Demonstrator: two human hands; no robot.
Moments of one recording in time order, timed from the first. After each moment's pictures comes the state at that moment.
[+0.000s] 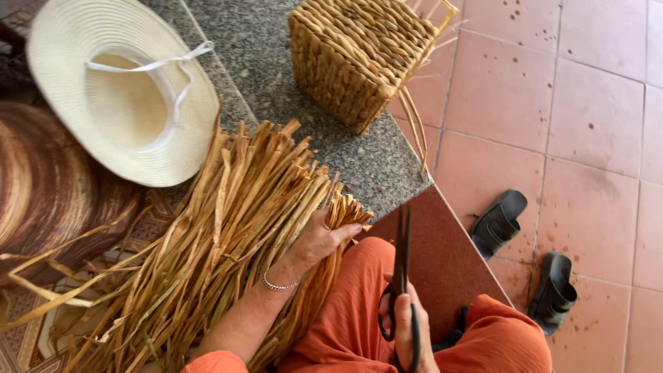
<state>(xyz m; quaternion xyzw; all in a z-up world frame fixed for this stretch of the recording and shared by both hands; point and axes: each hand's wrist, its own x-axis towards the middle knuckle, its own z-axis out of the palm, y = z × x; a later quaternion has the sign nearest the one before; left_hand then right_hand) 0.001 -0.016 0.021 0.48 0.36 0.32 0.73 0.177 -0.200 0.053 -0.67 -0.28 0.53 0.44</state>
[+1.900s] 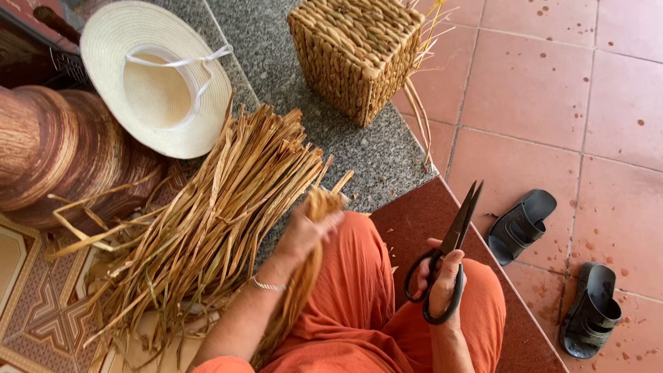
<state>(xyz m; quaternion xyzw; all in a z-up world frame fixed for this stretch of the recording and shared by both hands) 0.044 -0.080 0.049 0.48 0.52 0.31 0.64 0.296 -0.207 0.002 -0.65 -0.23 0.48 0.54</state>
